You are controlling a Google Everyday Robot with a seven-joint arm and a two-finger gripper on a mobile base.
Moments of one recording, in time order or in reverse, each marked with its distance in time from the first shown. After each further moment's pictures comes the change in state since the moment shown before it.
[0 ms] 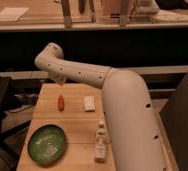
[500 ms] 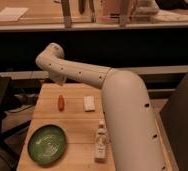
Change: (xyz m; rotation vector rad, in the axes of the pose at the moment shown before) arm 0.000 -0.003 0.003 0.010 -0.022 -0.025
